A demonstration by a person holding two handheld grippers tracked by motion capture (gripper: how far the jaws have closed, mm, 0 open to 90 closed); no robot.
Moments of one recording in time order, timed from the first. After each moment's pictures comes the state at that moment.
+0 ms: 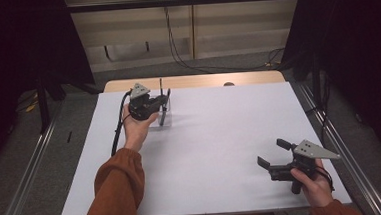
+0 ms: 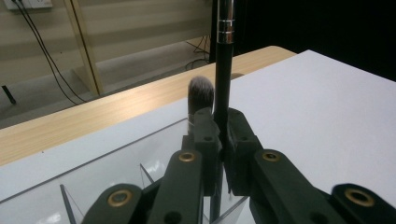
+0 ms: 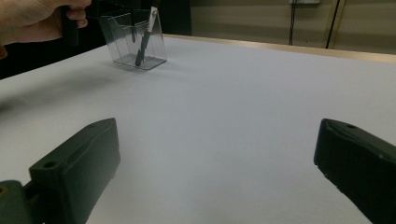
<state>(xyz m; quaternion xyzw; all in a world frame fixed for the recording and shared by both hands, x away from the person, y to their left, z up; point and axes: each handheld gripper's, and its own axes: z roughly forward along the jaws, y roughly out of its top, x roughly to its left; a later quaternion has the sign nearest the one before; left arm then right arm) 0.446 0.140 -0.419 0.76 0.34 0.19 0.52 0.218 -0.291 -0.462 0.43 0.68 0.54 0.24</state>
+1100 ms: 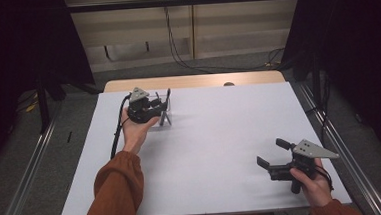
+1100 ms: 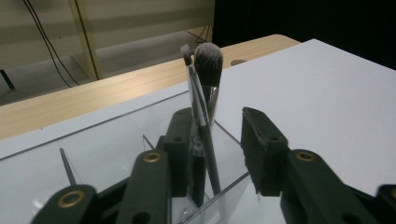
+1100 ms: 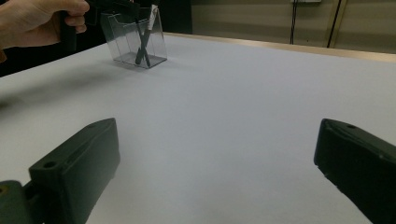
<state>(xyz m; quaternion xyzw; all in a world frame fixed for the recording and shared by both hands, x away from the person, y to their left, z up) 0.443 0.146 -0.429 0.76 0.36 0.18 0.51 0.220 -0.291 -0.463 0.42 0.69 0.54 0.24</state>
